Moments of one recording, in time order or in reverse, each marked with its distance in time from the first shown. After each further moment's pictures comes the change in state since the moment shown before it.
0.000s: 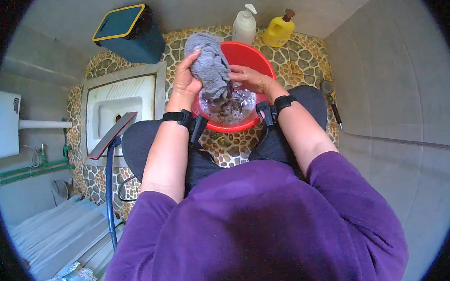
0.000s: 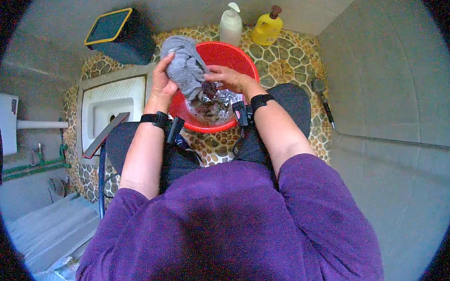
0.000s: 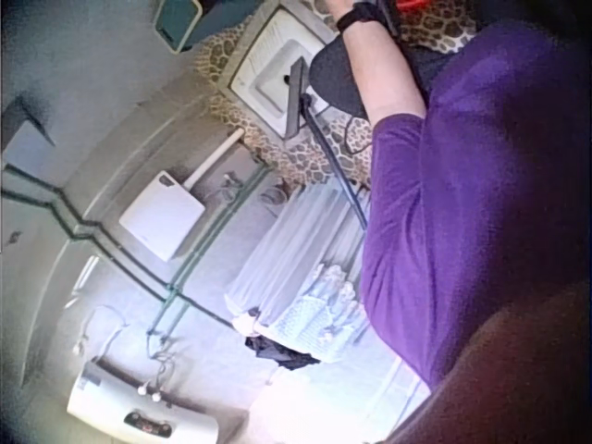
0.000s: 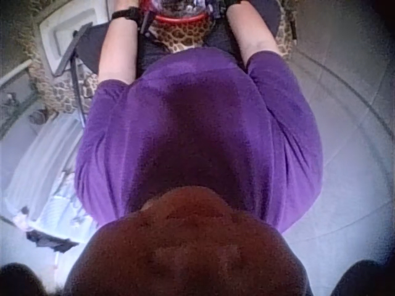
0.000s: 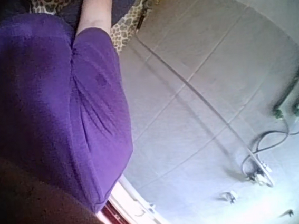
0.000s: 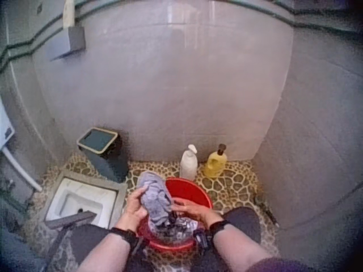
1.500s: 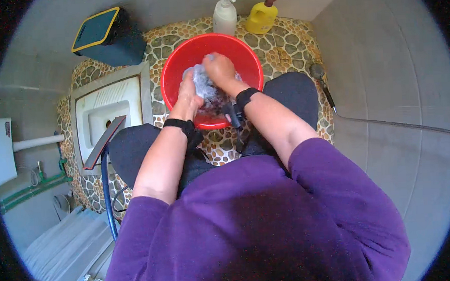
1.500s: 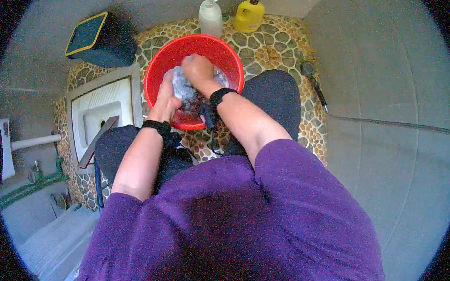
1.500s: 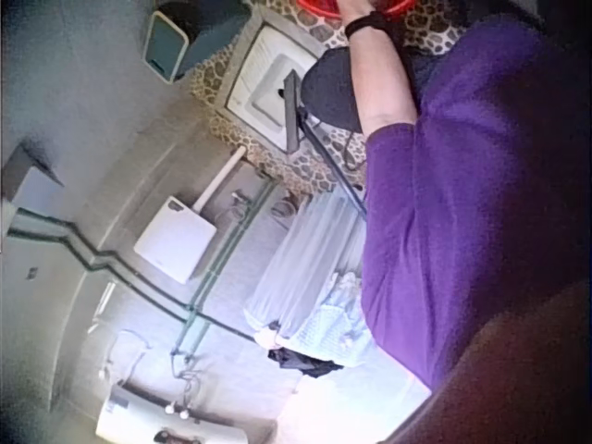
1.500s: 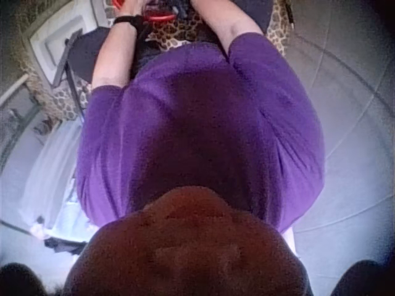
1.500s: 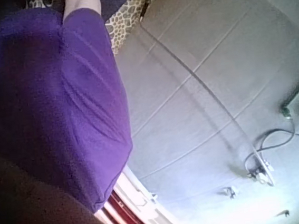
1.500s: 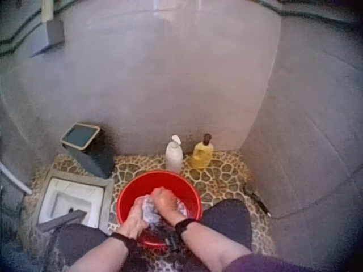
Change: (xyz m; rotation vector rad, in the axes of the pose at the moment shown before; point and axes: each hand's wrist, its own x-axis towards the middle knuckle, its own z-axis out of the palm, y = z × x) left_hand 0.011 -0.070 -0.074 0.080 0.401 -0.189; right_hand 0.046 0.009 0.048 -0.889 0.970 -0.129
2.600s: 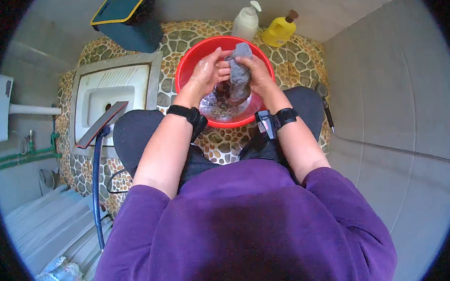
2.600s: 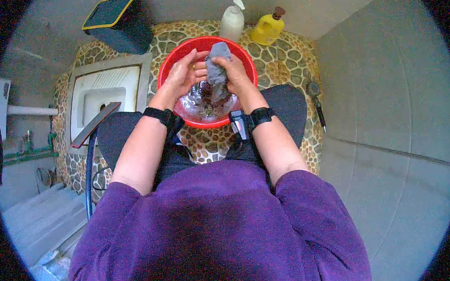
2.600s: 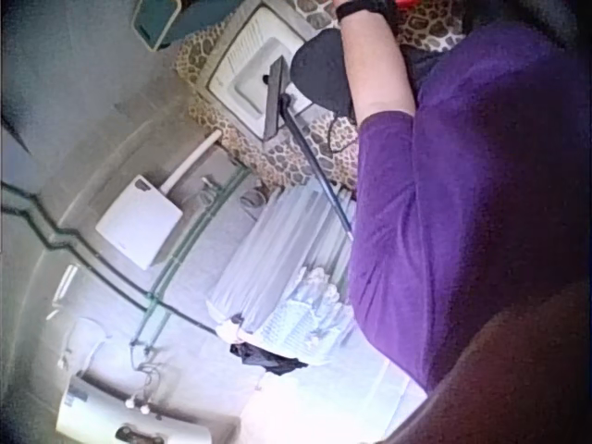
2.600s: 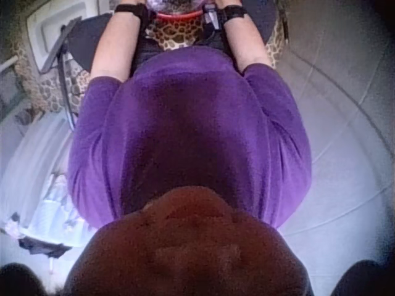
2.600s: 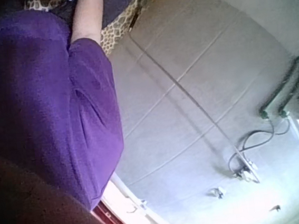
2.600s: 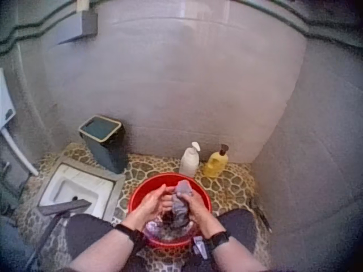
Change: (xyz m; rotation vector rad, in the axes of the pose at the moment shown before) left_hand -0.030 0.032 0.050 0.214 -0.605 -0.123; right_hand -0.001 0.034 -0.056 1.229 -0.406 0.266
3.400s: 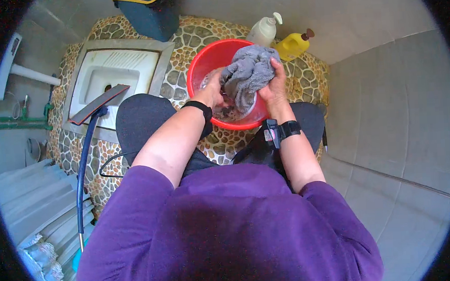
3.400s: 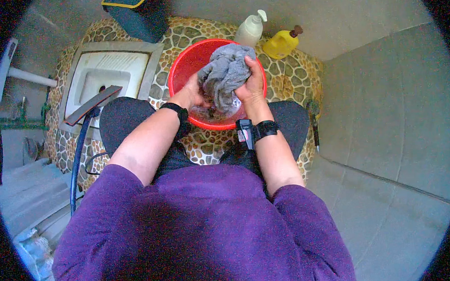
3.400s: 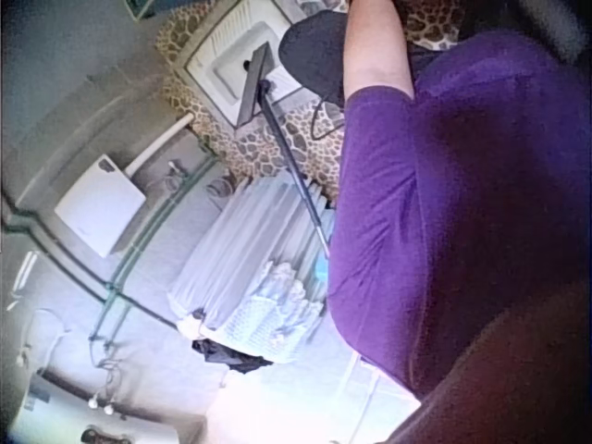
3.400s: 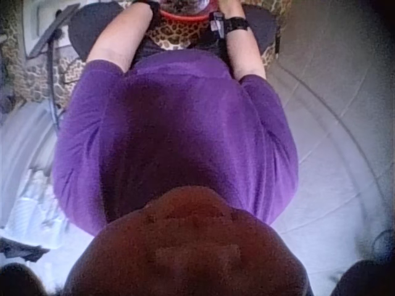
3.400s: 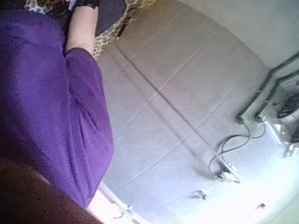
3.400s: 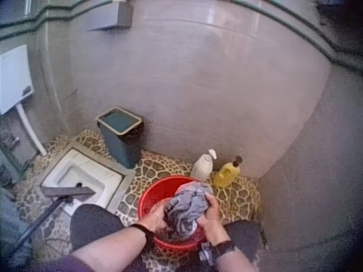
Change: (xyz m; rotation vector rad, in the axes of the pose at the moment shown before) left_hand -0.009 -0.040 -0.058 -0.244 0.520 -0.226; right_hand -0.011 -0.010 0.043 0.513 -0.214 -0.022
